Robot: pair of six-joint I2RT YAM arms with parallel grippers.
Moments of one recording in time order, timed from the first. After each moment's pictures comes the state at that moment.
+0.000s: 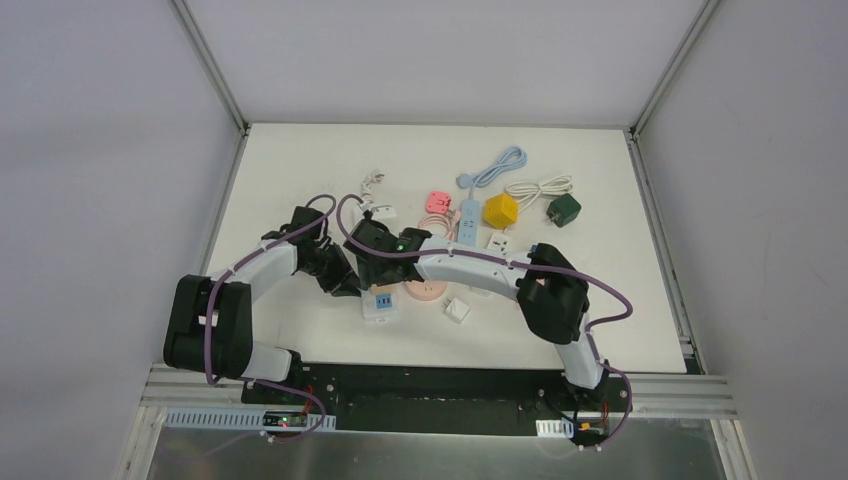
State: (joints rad) left arm -0.16 1.40 0.69 -0.55 0.39 -0.77; right arm 1.16 2.04 1.67 -0.68 0.34 0.79
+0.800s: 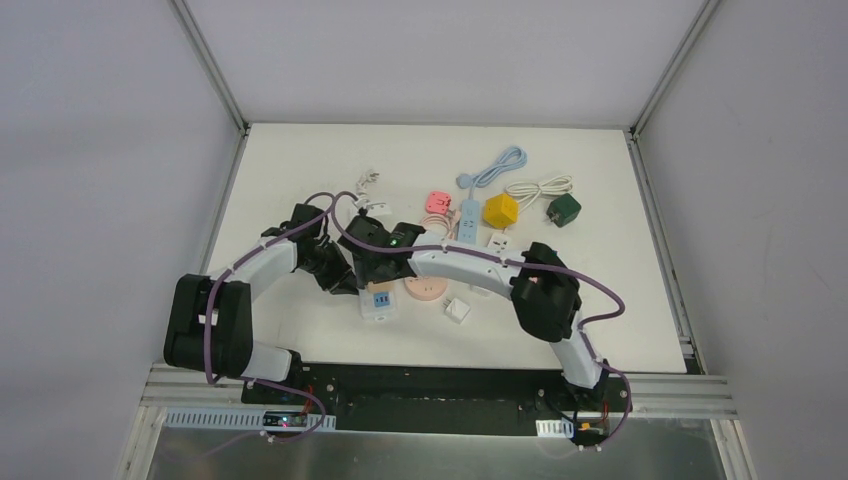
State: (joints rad) left arm -0.16 1.40 0.72 -0.60 0.33 -0.76; right arm 1.16 2.11 1.81 -0.79 0.34 0.78
